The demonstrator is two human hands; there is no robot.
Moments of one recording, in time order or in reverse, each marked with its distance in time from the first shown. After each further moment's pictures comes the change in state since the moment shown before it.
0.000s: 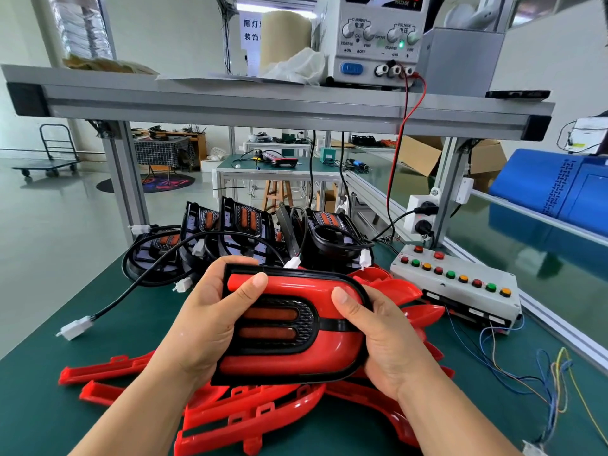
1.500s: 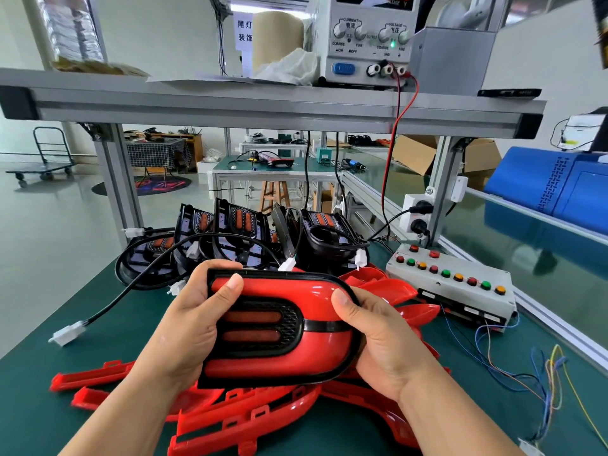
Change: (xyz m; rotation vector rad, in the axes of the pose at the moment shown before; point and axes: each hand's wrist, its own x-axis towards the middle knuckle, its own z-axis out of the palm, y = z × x) left_hand 0.001 -0.002 -0.009 0.021 0.049 -0.011; right_hand -0.004 -0.006 0.000 0.099 -0.121 0.058
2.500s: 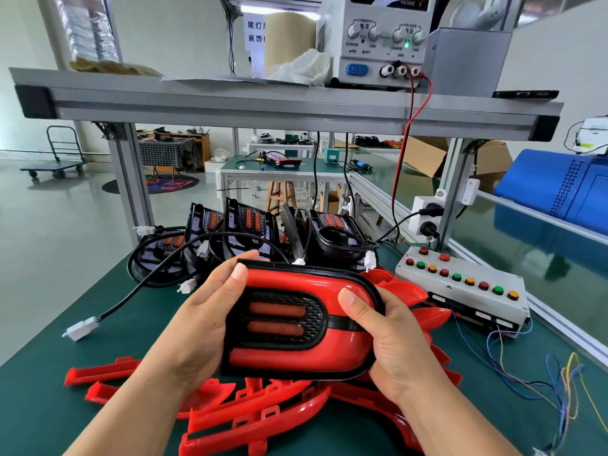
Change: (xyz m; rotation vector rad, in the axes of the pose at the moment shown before) left_hand -0.002 0.003 0.000 -0.071 -0.157 -0.064; right_hand 0.003 0.007 0.002 -0.037 0.176 -0.130
